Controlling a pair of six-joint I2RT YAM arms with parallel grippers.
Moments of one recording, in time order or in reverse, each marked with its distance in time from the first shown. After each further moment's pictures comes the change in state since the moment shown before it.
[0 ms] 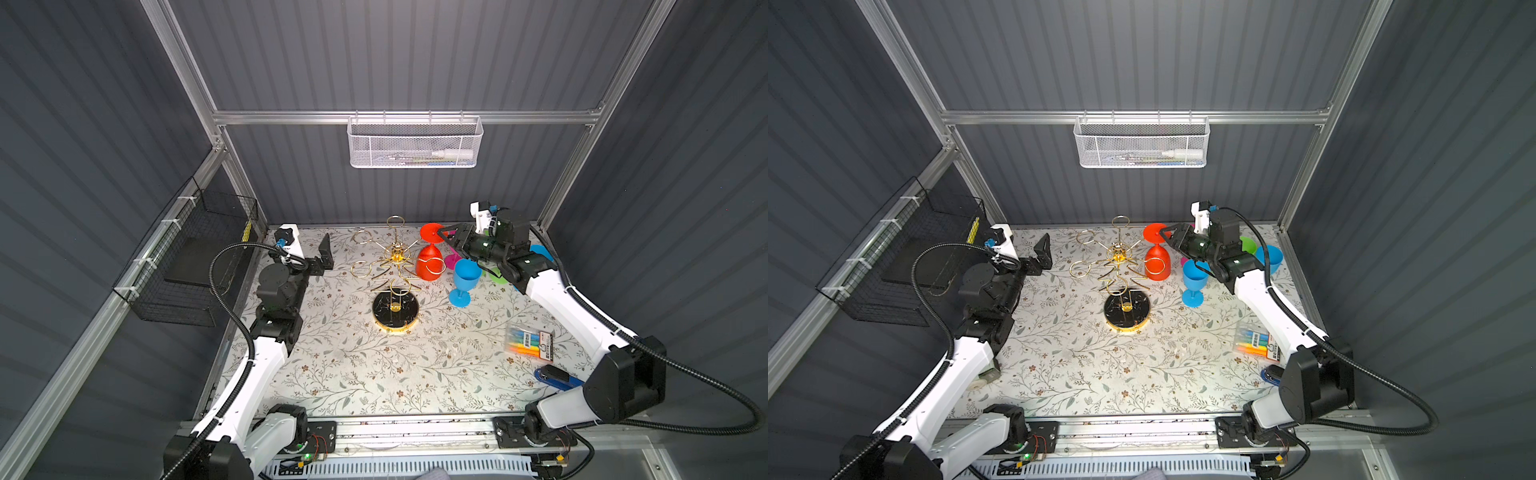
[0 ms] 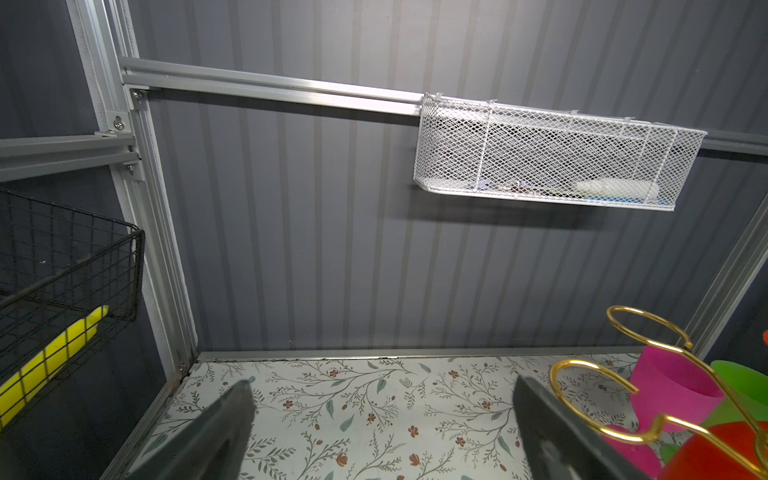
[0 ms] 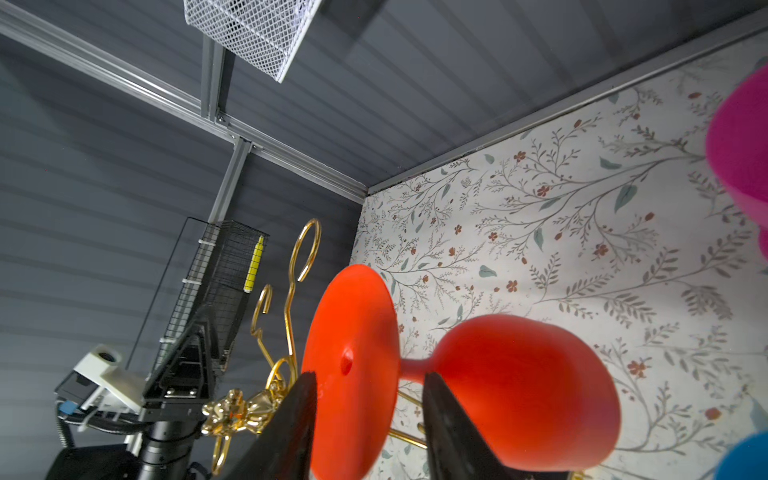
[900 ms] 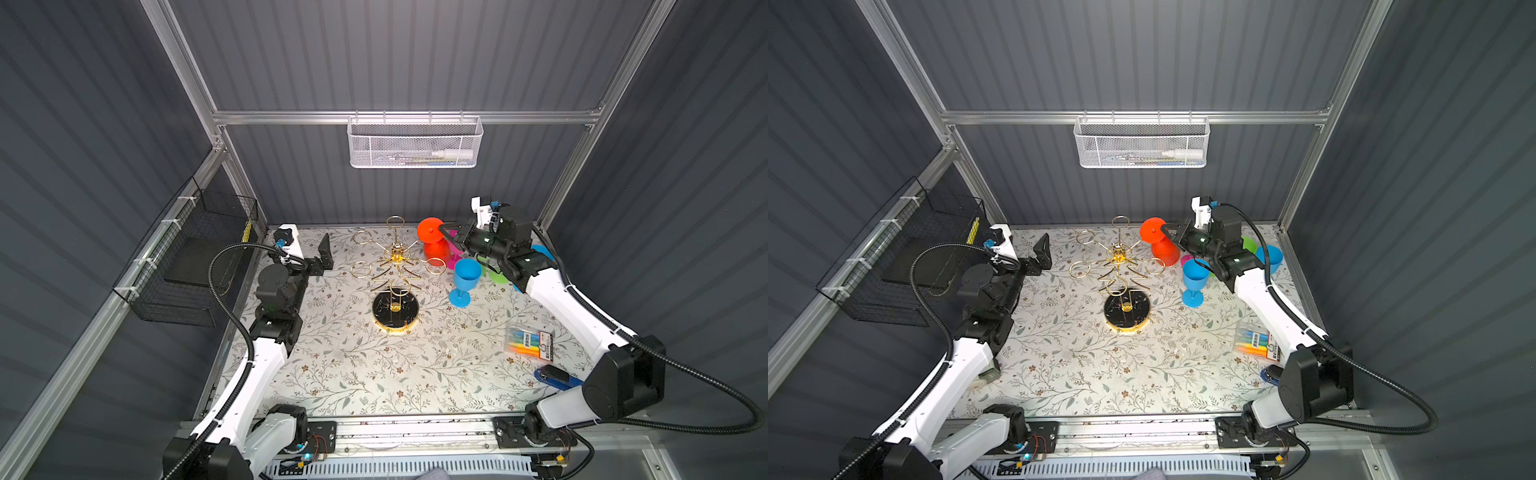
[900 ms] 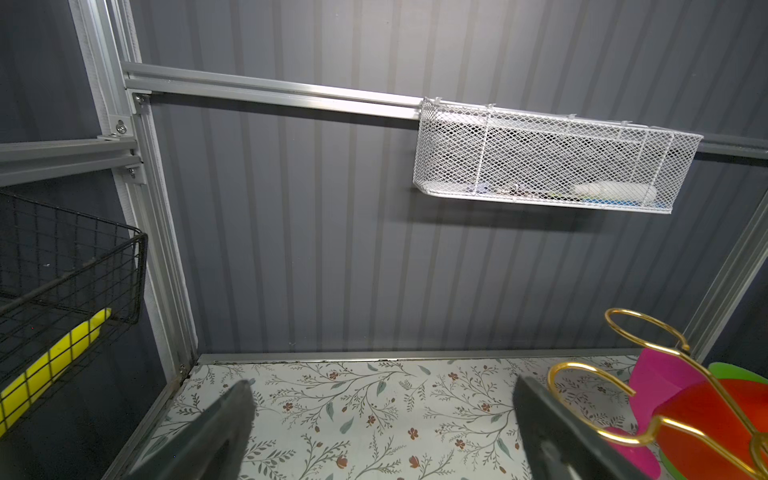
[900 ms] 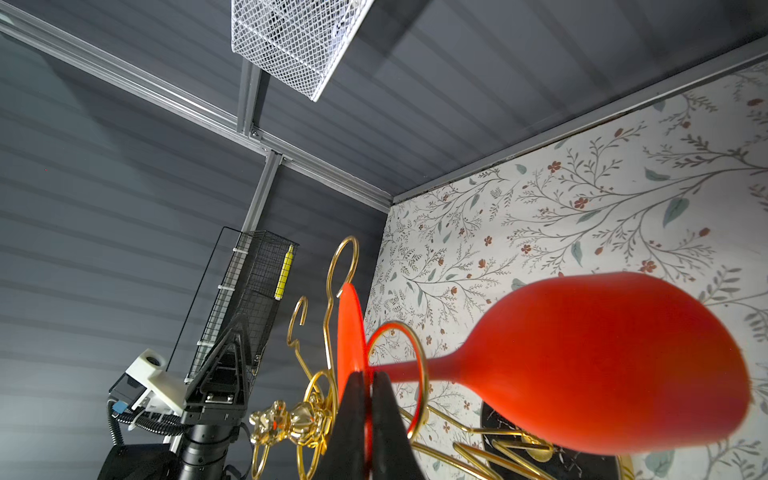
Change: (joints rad) left arm 0.000 -0.006 -0.001 0.000 0.000 0.000; right arm 0.000 0.003 0.015 0.069 -0.037 0.068
